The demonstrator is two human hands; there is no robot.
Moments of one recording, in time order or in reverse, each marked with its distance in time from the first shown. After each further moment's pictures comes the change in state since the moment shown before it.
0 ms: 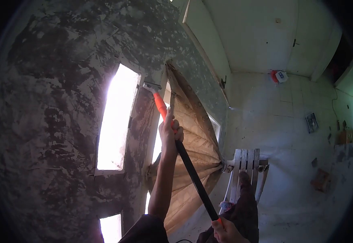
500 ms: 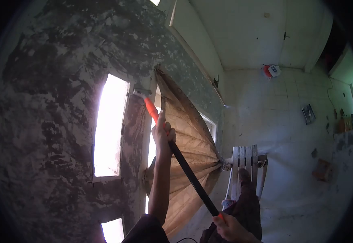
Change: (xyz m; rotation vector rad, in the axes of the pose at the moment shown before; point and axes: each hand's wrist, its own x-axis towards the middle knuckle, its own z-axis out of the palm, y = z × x) left_hand 0.008 -0.001 0.016 0.001 0.043 0.020; right_hand 0.004 -0.019 -0.022 -0.077 -0.071 0.181
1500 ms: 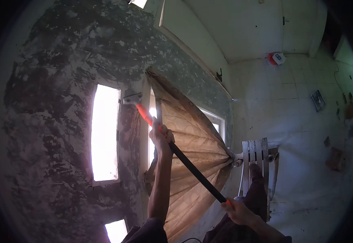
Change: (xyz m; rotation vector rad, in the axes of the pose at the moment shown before) left_hand 0.015 -0.042 0.006 0.063 0.060 0.183; right_hand 0.062 0.032 -0.074 -0.261 0.013 -0.259
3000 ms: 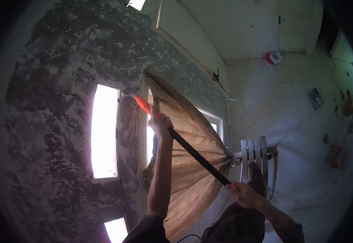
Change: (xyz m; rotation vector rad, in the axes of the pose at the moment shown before) left_hand 0.013 -0.007 0.018 -0.107 0.087 0.023; right_hand 0.007 -0.011 -0.037 -0.011 -0.020 0.095
